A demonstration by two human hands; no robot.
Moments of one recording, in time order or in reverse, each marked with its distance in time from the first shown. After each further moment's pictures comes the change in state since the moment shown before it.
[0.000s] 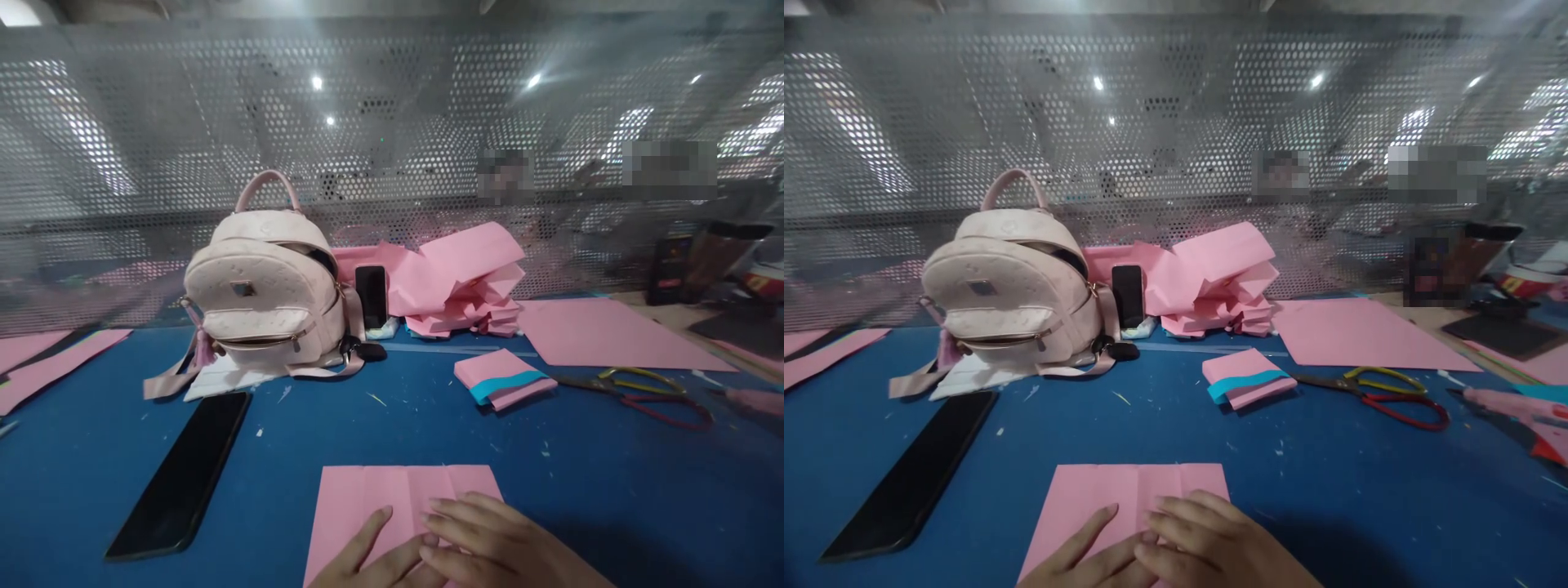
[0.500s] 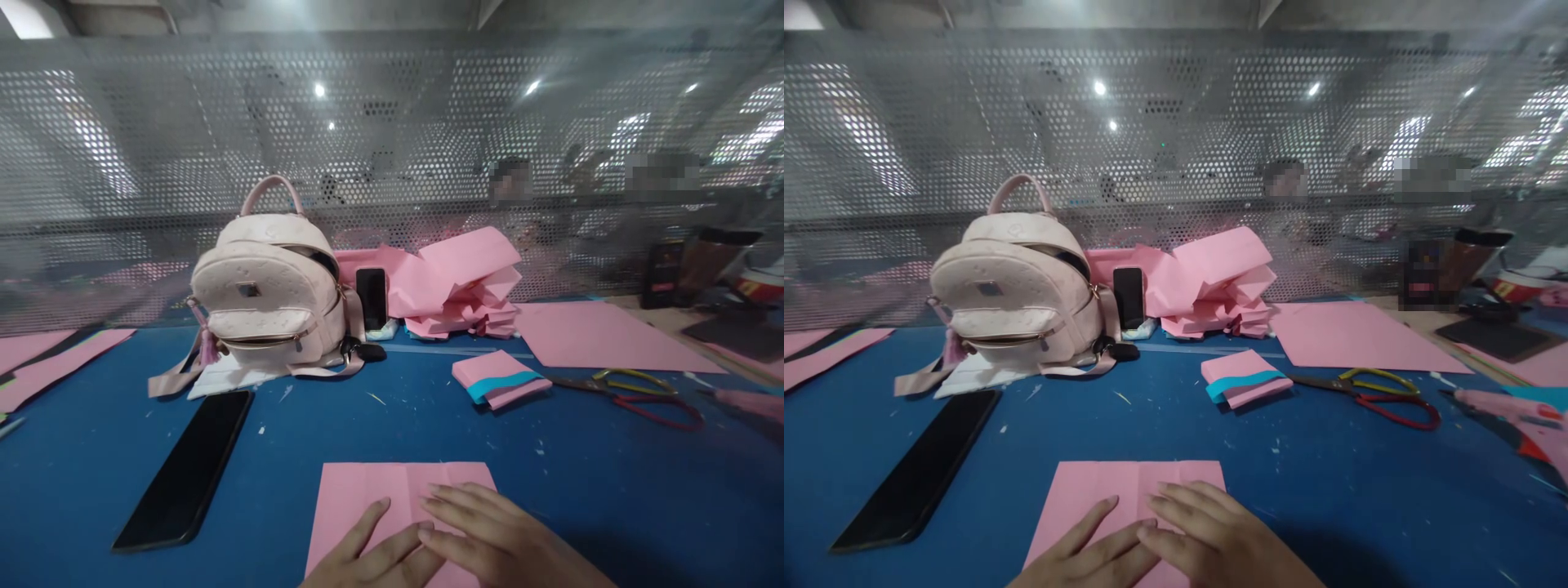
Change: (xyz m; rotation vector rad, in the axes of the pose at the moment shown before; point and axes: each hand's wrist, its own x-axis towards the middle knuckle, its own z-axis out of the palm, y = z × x) left_hand 0.005 -0.005 -0.011 0.075 -0.003 0.013; right_hand 0.005 -0.006 -0.014 0.163 -0.140 0.122
